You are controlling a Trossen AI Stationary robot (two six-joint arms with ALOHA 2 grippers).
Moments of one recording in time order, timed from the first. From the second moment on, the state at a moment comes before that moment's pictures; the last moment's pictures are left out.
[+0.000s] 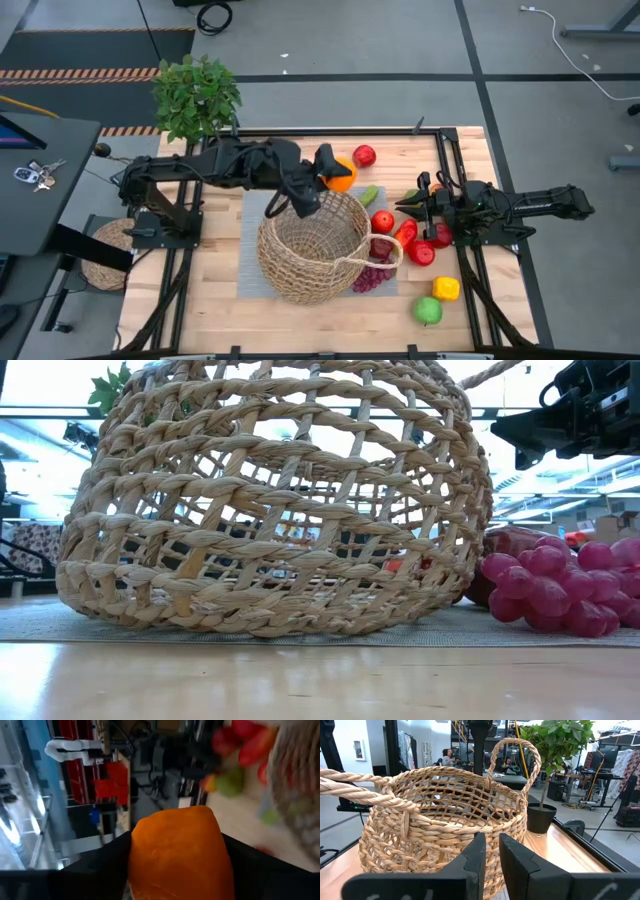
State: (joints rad) left arm -0.06 1.64 1.86 -0.61 -0.25 1.49; right arm 0.00 0.24 0.05 0.25 0.01 -0.07
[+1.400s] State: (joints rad) left arm 0.10 1.64 1.86 -0.71 -0.09 -0.28; right arm 0.00 0.24 0.05 0.25 0.01 -0.07
